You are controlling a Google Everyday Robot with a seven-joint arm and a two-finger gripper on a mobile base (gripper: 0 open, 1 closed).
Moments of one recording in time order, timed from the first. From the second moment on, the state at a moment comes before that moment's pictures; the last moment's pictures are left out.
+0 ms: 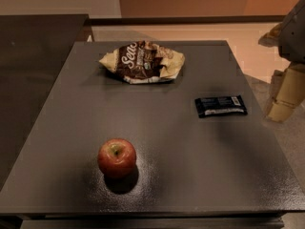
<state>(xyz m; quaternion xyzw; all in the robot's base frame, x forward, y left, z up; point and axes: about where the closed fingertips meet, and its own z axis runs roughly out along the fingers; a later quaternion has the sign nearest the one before) 0.438 -0.217 0.976 -0.60 0.78 -0.03 0.16</state>
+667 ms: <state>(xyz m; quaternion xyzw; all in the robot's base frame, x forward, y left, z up) 0.446 -0.213 0.971 -0.61 0.78 -0.02 0.16</state>
